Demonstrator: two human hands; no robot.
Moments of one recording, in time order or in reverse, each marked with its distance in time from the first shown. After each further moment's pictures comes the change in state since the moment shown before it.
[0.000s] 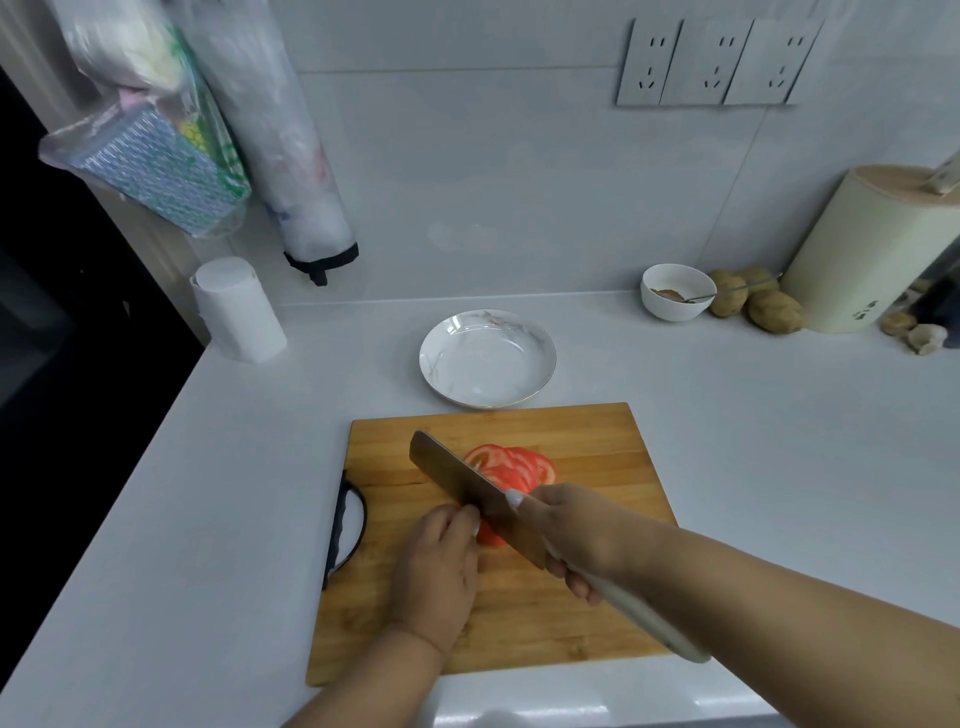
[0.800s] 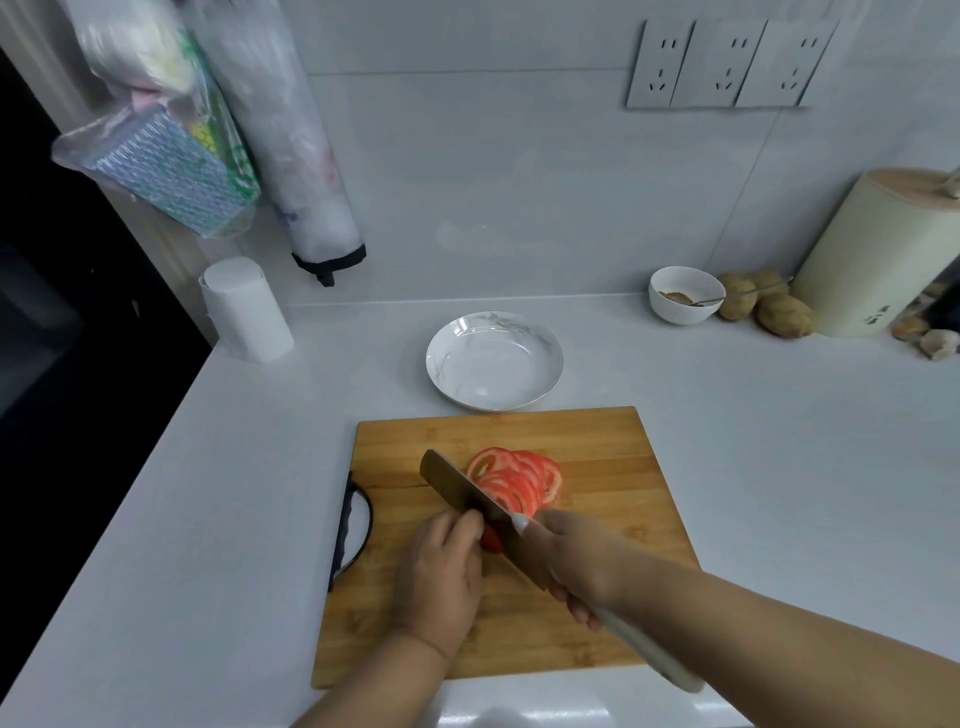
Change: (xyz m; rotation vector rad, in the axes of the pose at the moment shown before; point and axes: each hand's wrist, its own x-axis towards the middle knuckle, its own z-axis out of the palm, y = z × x) left_hand -0.001 0.001 -0.004 -0.001 -0.001 -0.006; right_hand 0.019 0.023 0.019 -0.003 0.023 -0.014
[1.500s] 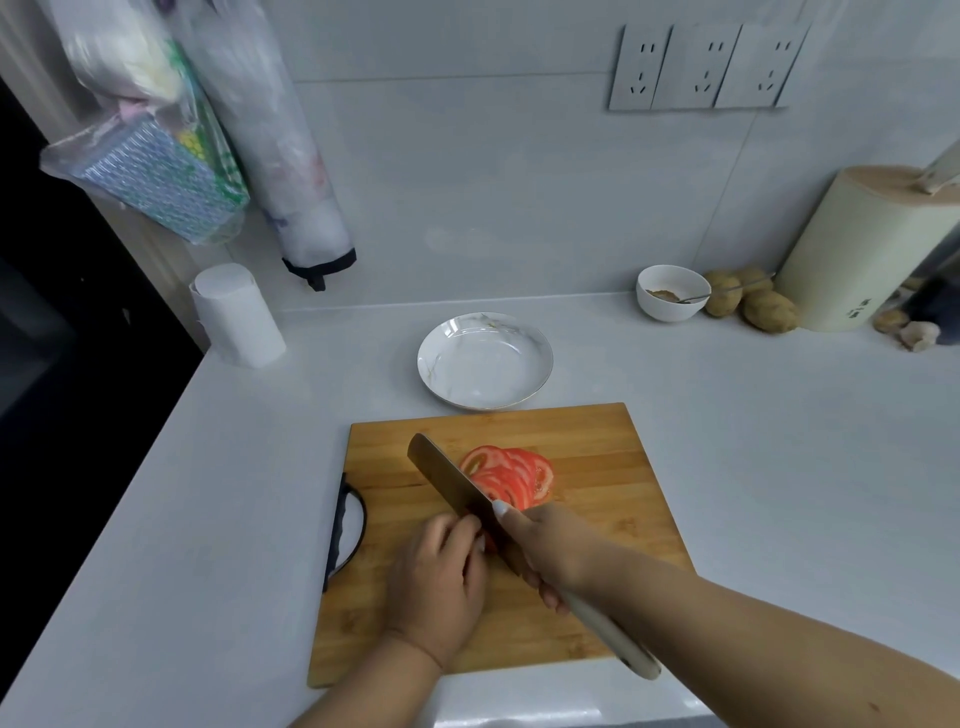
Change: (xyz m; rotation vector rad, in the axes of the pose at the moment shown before) left_hand -0.006 0.000 -0.002 0.081 -0.014 0.053; right_hand 0.008 -0.007 0.010 0.112 0.074 0.013
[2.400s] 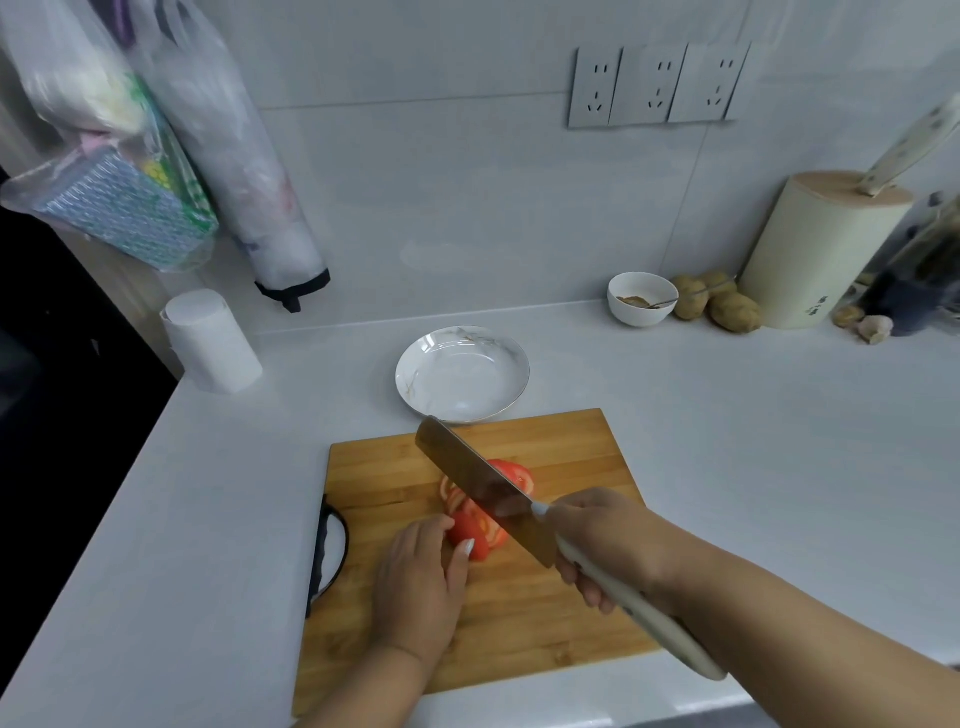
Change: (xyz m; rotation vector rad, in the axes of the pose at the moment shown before) left_hand 0.009 0.004 0.003 0.007 -0.072 -0.206; right_hand -0.058 0.002 -0.048 0.150 0.059 -0.048
